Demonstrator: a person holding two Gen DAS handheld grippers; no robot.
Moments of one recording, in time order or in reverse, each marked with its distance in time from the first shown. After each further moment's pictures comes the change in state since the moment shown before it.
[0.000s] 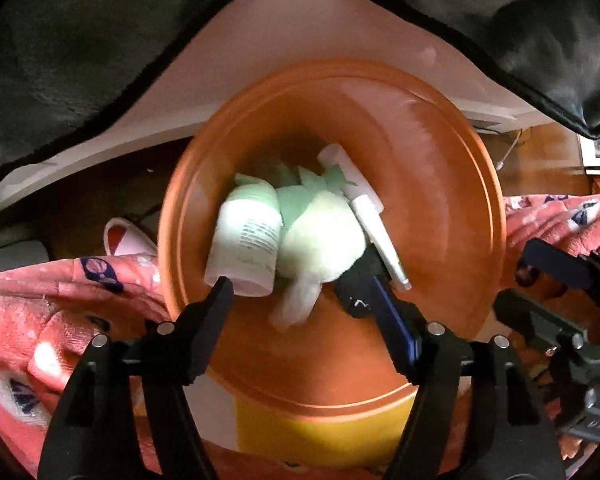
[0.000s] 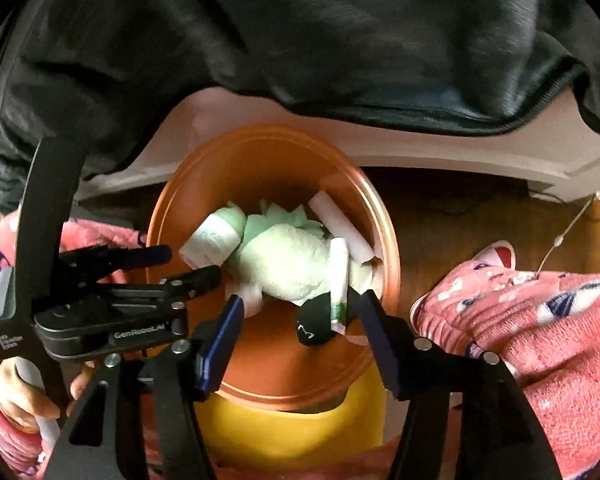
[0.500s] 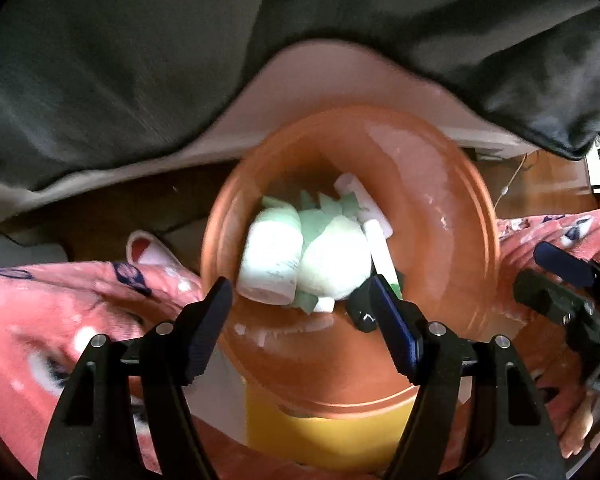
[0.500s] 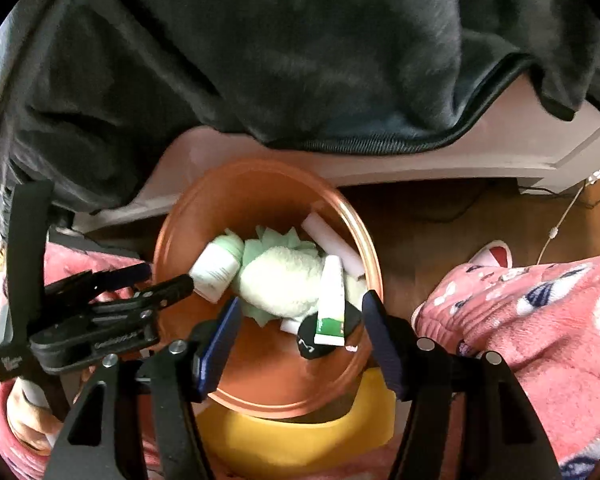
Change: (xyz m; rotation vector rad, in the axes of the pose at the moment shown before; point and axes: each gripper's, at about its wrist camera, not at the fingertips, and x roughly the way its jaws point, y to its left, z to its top) left arm -0.036 0.002 -0.008 -0.017 -0.134 0.056; right arm -0.021 -0.013 0.003 0.067 -0.102 0.021
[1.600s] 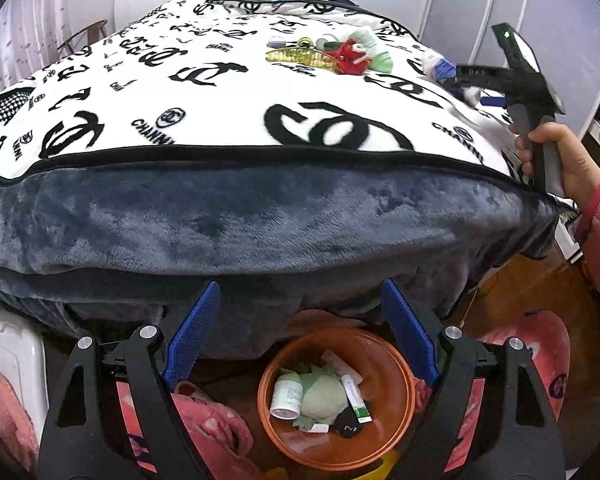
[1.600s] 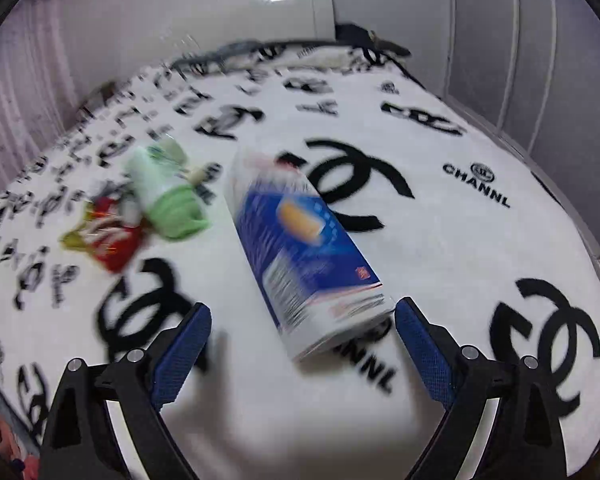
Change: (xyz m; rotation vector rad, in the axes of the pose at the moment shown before) left arm -0.217 -0.002 0.007 0.045 -0.617 -0.004; right arm -0.204 -0.030 0.297 -0.091 -0.564 -0.262
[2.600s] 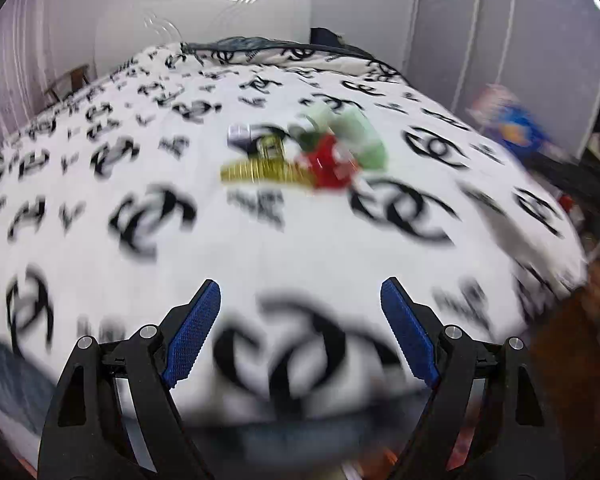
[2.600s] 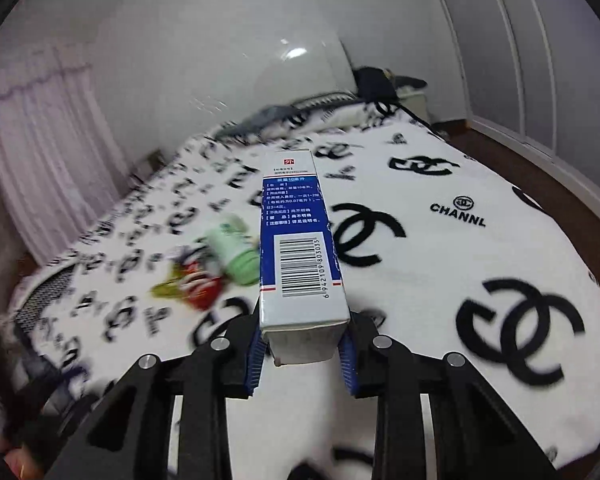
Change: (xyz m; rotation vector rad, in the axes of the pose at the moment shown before) left arm 0.057 -0.032 0.160 0.083 -0.117 0.015; right arm -0.107 -0.040 -0.025 0.117 -0.229 0.282
